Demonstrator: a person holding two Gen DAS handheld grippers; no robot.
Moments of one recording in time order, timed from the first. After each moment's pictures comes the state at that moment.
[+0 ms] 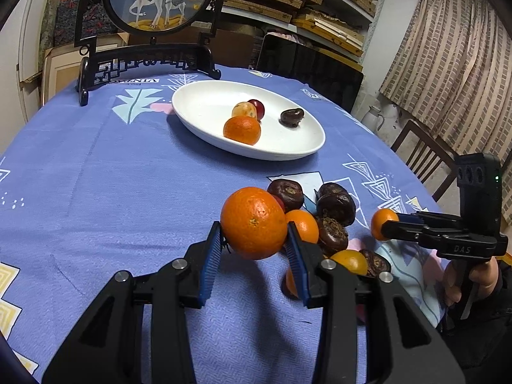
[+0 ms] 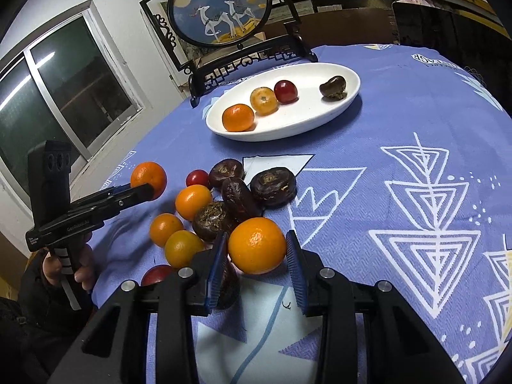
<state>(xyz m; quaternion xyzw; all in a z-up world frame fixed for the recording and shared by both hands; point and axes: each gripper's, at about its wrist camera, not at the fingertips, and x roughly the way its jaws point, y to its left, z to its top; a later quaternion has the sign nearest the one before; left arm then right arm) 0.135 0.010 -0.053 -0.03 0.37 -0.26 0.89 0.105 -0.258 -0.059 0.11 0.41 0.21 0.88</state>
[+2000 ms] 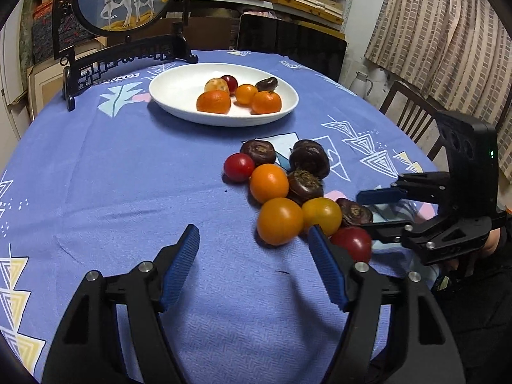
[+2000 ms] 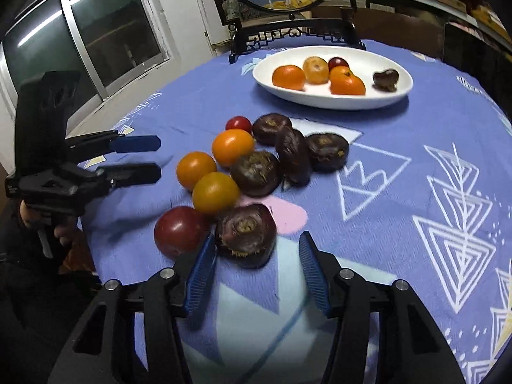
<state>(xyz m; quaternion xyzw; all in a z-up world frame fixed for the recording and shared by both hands) 0.101 0.002 -0.054 0.04 0.39 -0.28 0.87 0.088 -0.209 -0.063 -0.02 0.43 0.26 0.86</state>
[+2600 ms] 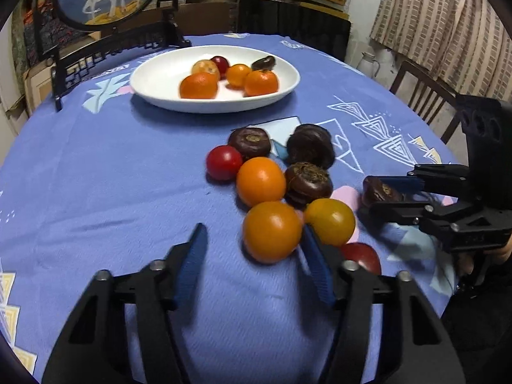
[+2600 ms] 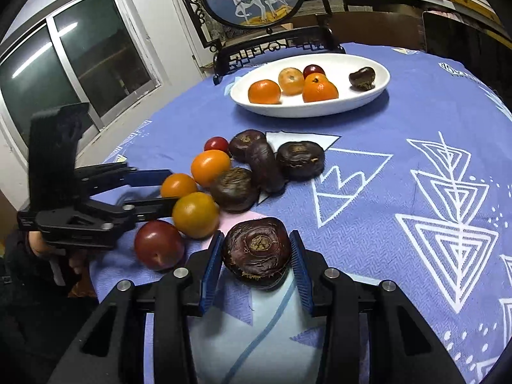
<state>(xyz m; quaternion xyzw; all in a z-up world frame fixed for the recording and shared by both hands) 0.121 -0.036 -0.073 0.07 0.42 -0.28 0.86 0.092 -0.241 -0.070 0.05 0.41 0.26 0.88</state>
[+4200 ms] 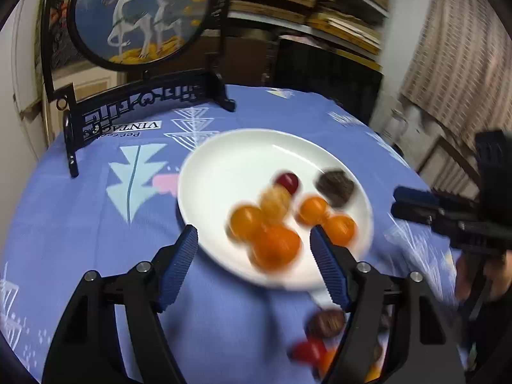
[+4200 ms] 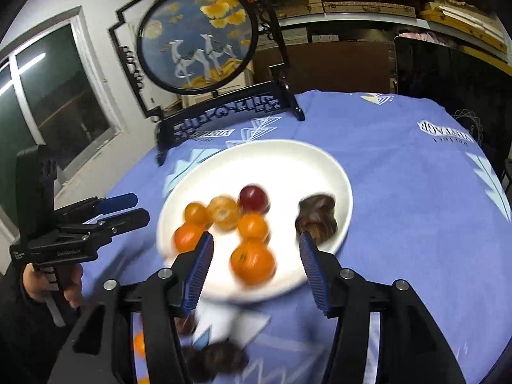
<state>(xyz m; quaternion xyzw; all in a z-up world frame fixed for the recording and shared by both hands) 0.252 -0.017 -0.002 0.02 0.36 -0.24 0.90 0.222 -0.270 0.003 0.08 0.37 0.18 0.91</state>
